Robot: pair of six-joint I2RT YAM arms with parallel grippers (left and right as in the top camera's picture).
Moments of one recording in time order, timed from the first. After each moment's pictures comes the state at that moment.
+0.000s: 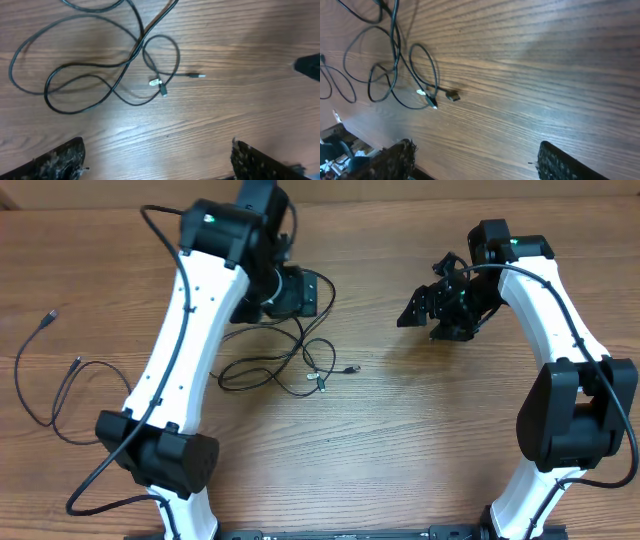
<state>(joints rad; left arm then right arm) -0.37 1.95 2.16 -1.59 0.14 -0.41 0.05 1.99 1.68 -1.25 -0.55 0.11</state>
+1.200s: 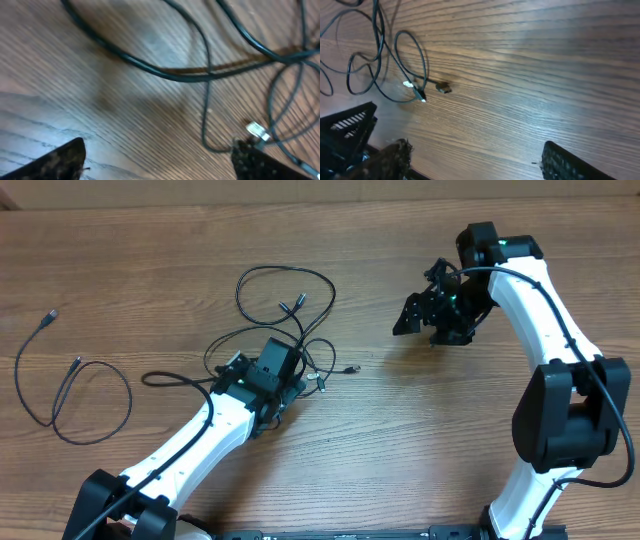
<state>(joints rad) -0.49 1.48 0.82 -0.61 -0.16 -1.28 0.09 1.99 1.68 -1.28 -0.49 0.10</state>
